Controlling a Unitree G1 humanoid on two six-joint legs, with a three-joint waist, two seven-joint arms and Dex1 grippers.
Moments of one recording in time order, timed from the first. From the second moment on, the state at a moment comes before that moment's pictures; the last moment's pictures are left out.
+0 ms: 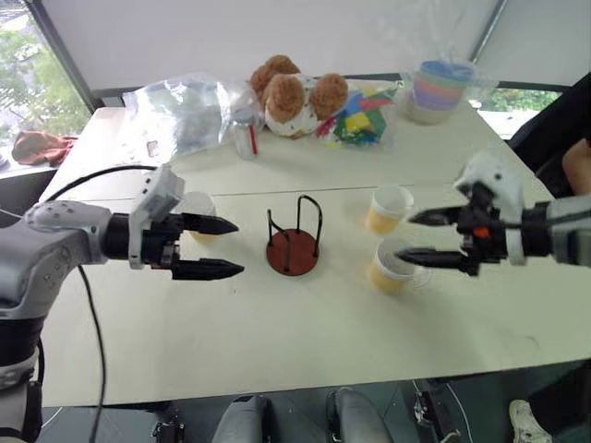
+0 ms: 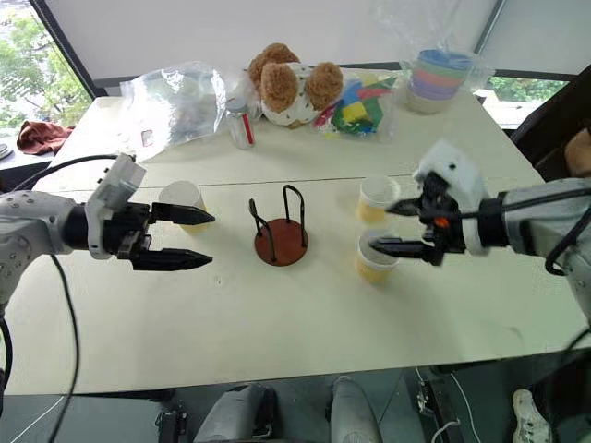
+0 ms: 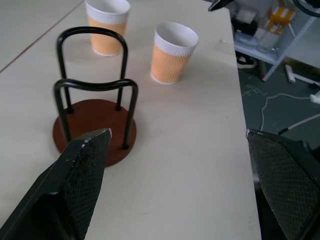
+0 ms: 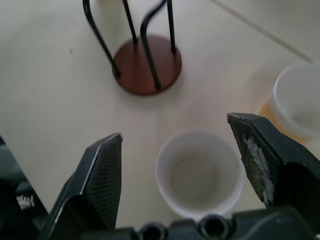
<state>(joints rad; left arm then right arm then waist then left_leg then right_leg) -0.50 0.97 0.09 -0.29 -0.78 0.88 -1.23 -0.45 -1.21 -0.16 -0.54 0.64 1.10 1.03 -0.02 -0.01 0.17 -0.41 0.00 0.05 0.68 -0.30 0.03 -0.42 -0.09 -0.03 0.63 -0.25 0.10</state>
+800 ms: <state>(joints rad) -0.46 0.95 0.05 -0.21 -0.71 0.84 -1.21 -0.38 -1.16 0.09 -0.35 0.43 0.74 1.13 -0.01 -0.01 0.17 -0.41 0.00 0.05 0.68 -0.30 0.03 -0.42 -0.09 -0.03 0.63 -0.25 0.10</state>
